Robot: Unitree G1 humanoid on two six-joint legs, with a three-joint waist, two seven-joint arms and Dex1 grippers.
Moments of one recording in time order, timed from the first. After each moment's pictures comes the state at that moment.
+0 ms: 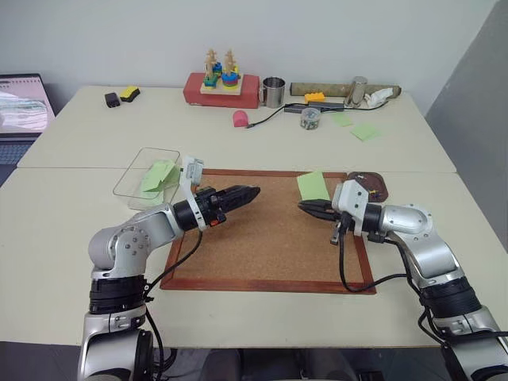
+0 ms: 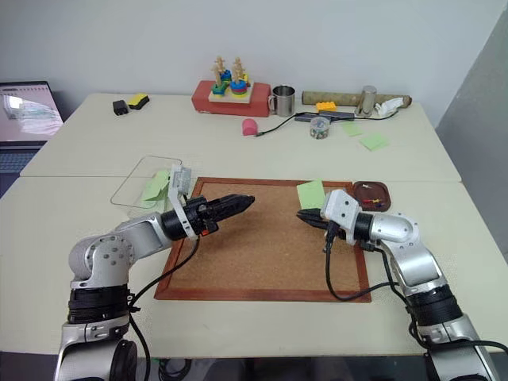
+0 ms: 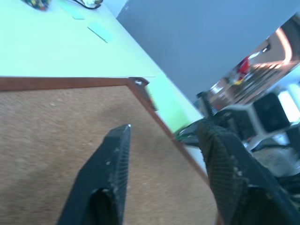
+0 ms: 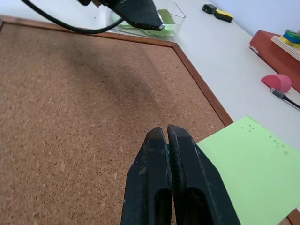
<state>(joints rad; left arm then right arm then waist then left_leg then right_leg) -0.50 0.36 0.27 -0.04 -0.95 1.11 -0.65 -0.44 -0.54 0.19 0.01 0.10 -0.05 0.96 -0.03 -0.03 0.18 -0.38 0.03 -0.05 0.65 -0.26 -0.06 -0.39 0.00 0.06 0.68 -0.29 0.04</state>
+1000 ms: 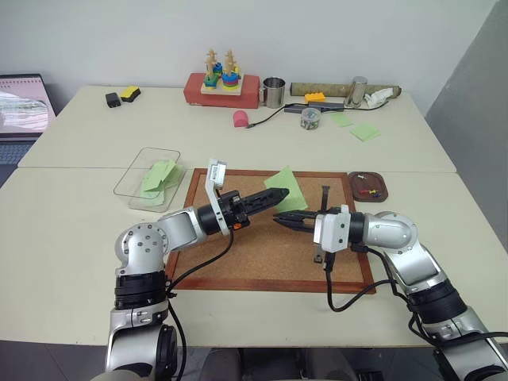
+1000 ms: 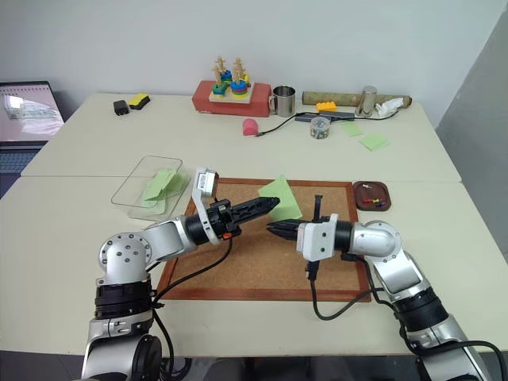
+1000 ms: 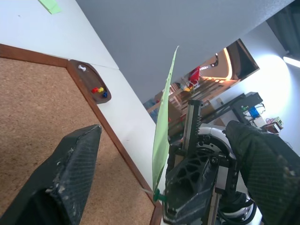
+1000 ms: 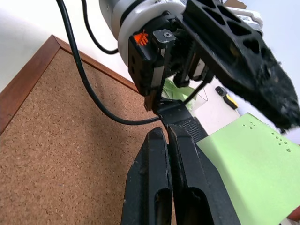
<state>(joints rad) -0.52 0.27 0.21 -0.04 -1.05 1.17 -0.56 -0.44 -0.48 0.30 -0.06 0.00 -0.35 0.93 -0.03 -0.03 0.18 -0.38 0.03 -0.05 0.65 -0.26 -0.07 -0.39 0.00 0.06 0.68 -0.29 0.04</state>
